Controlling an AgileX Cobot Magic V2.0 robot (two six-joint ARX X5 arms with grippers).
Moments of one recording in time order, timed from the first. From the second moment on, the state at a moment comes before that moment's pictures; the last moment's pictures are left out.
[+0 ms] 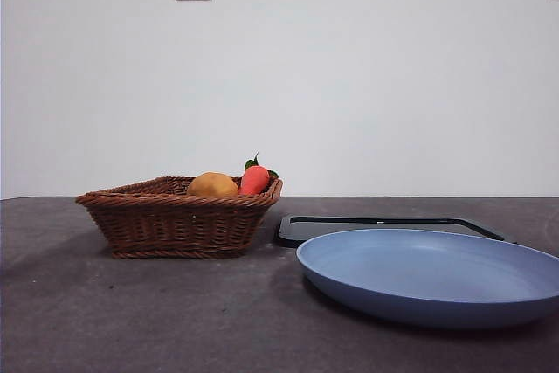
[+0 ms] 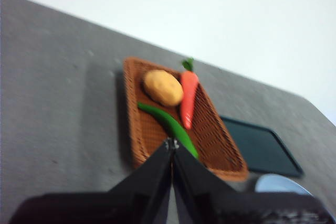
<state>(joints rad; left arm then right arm) 0.04 0.27 0.35 -0.26 0.37 -0.41 0.08 0.28 0.33 -0.22 -0.26 0.44</state>
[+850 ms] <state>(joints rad) 0.03 0.63 0.72 -0.75 0.67 0.01 0.09 0.82 0.95 -0.97 -0.42 -0.05</state>
